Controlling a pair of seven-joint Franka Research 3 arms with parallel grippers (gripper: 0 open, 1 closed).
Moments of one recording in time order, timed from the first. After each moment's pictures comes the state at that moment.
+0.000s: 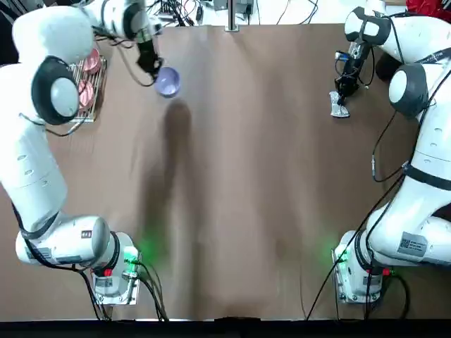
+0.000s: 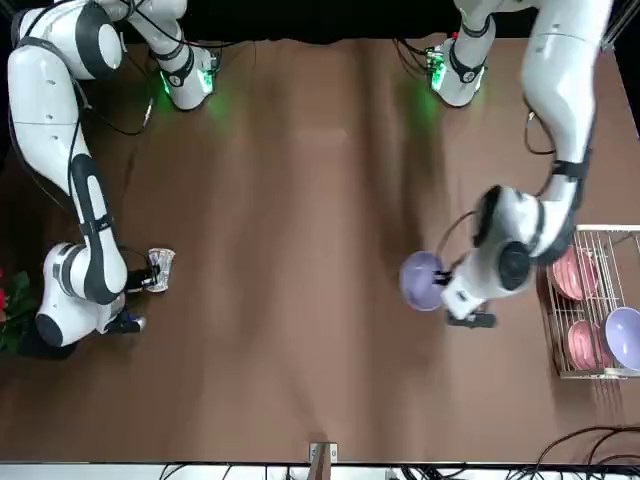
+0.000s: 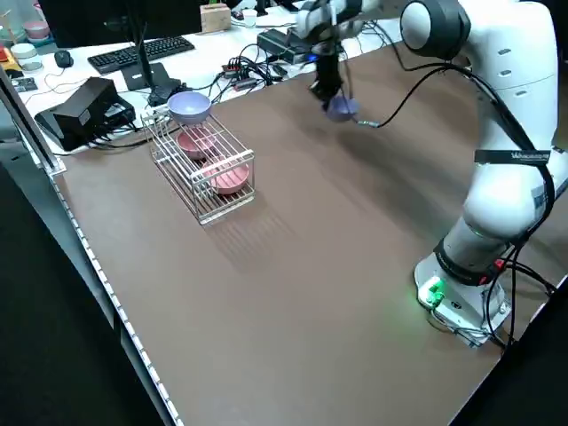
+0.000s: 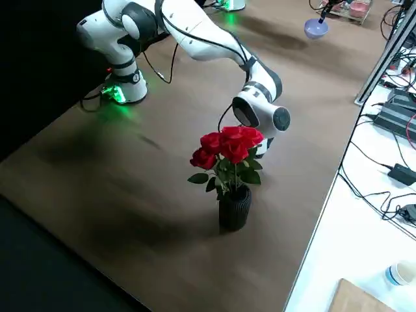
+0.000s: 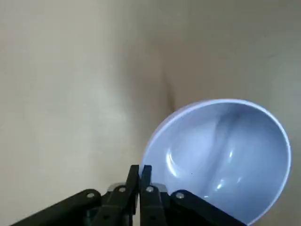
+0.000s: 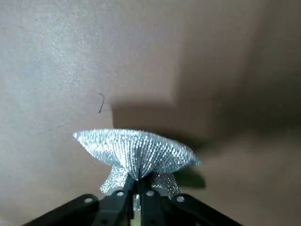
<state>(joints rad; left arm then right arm) 0.06 0.57 -0.30 -1.63 0.14 1.99 -0.22 -0.15 0.87 0.05 -1.36 0.10 1.63 -0.16</state>
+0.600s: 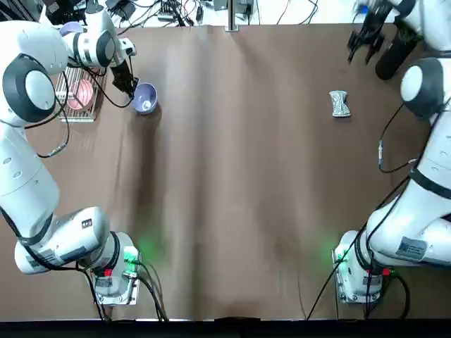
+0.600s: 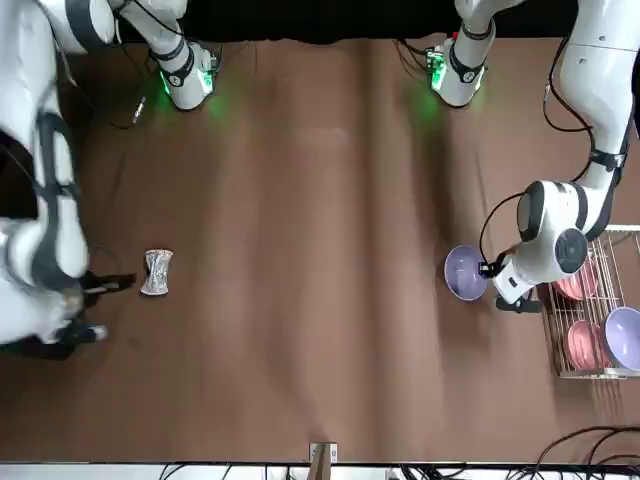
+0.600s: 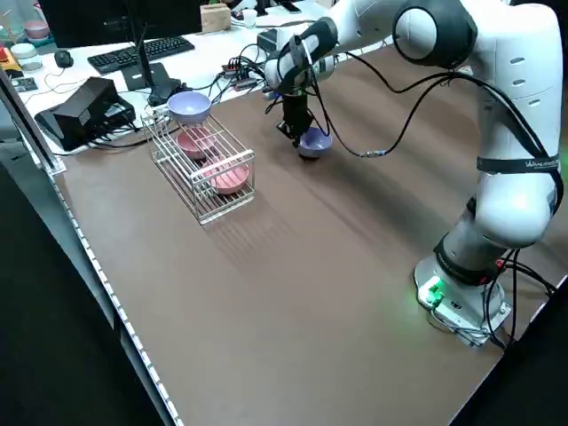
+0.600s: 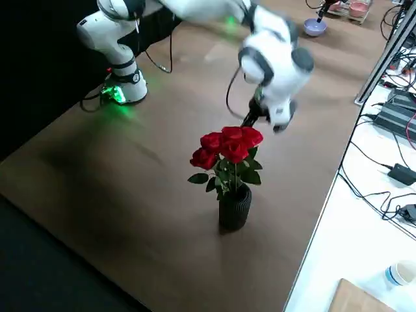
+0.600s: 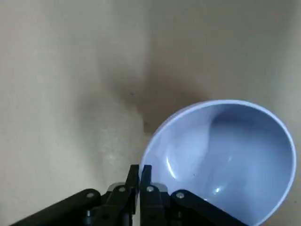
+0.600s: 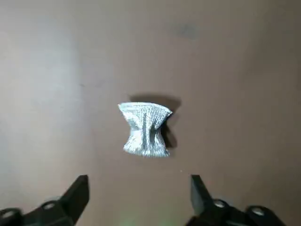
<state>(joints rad) 0.29 0.53 -0.31 -1.89 0.17 2.24 -0.04 -0.15 0.70 0.05 -1.22 0.04 1.53 -0.15</state>
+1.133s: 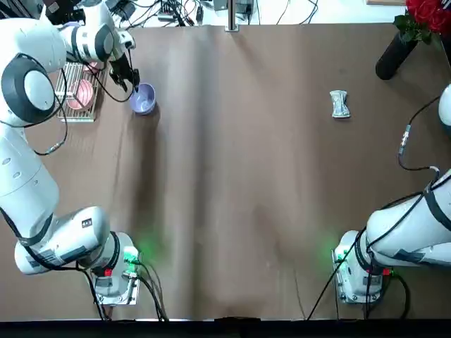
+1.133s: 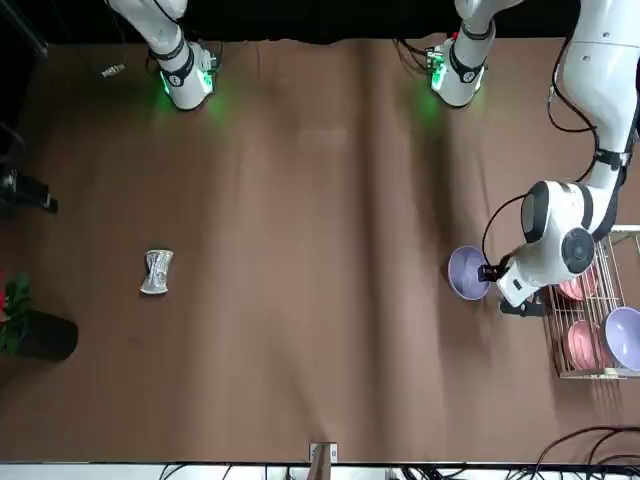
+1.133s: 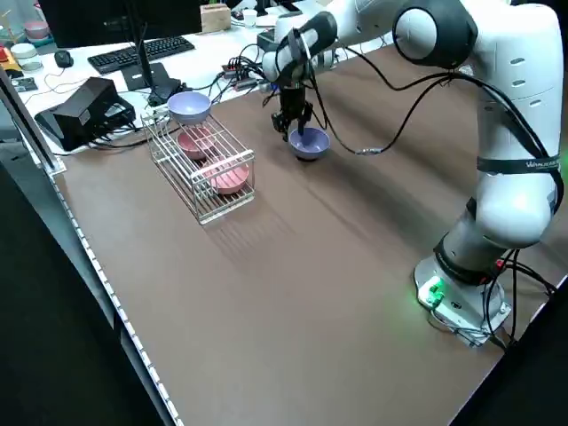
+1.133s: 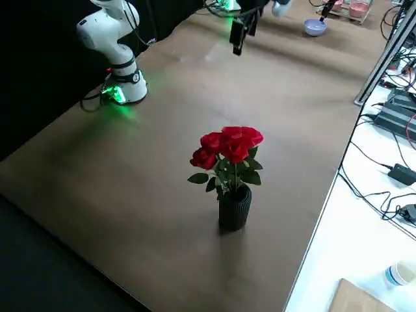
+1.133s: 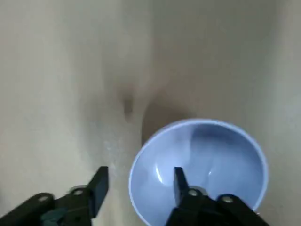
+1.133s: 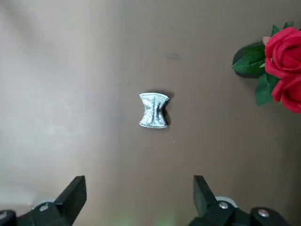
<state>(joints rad) 0.30 0.52 -0.33 -1.84 0.17 2.22 -0.04 -0.15 0.23 0.06 -1.22 0.04 1.37 -0.15</state>
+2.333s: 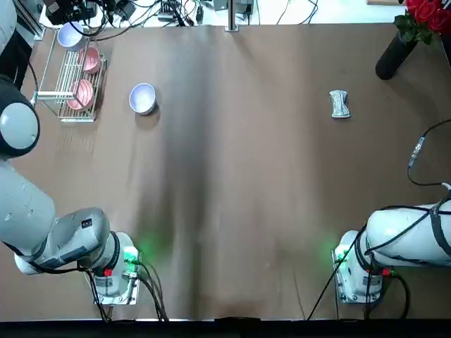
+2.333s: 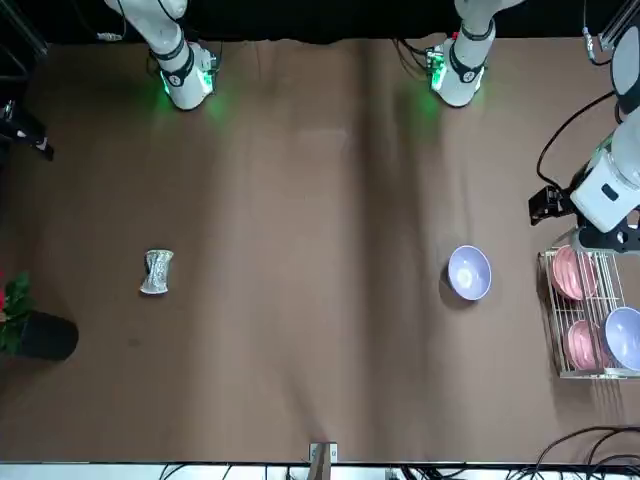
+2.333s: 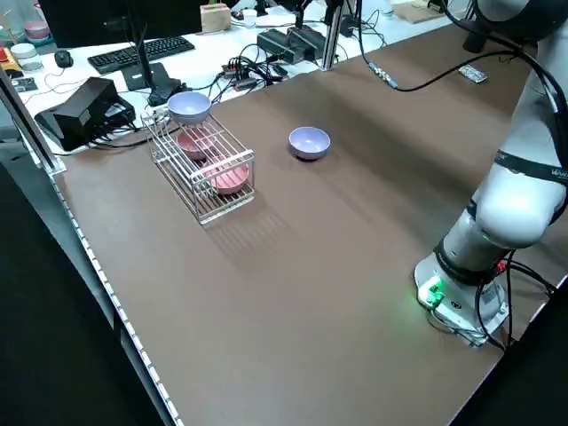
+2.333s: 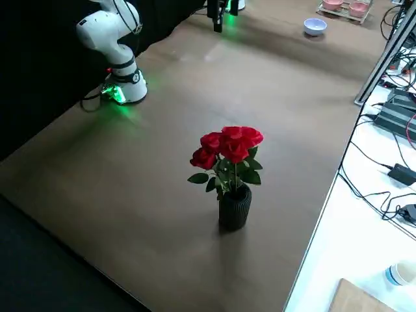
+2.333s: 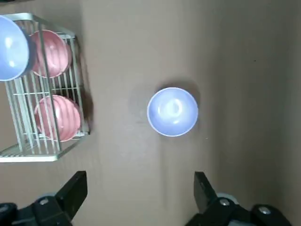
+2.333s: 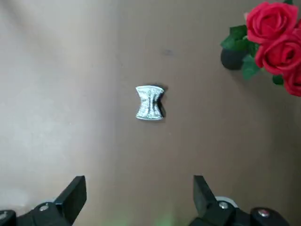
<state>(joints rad) 0.30 0.18 -0.44 -1.48 0.15 1.60 -0.06 -0.15 -0.06 0.06 -1.52 0.02 1.47 -0.13</state>
